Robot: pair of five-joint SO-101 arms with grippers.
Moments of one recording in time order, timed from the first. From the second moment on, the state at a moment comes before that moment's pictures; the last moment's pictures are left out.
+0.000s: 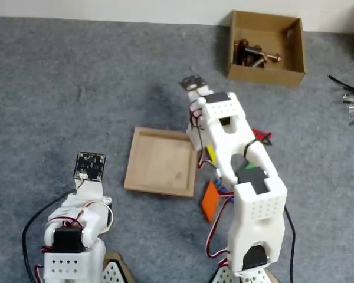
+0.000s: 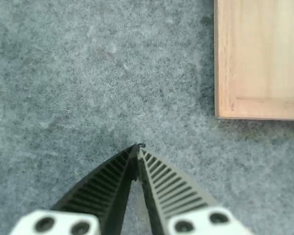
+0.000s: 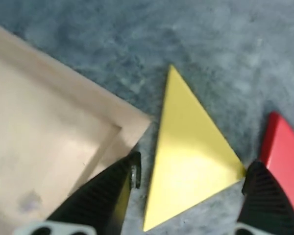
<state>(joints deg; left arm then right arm) -5.9 -104.5 96.0 75.9 -1.0 -19.0 26.6 -2.8 67.6 18.1</state>
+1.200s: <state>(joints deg) -5.9 -104.5 96.0 75.9 -1.0 -17.1 26.5 0.5 66.4 23.5</state>
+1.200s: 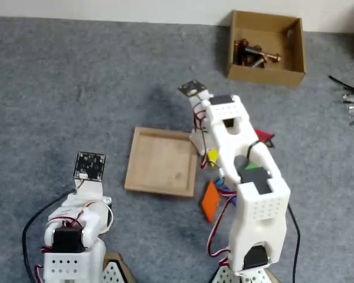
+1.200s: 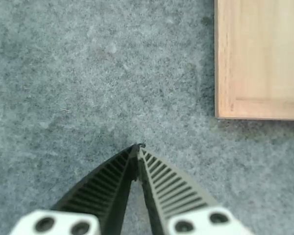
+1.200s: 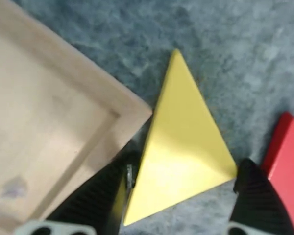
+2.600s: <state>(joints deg) -5.9 -104.5 96.0 75.9 -1.0 -15.5 26.1 0.5 66.5 23.6</state>
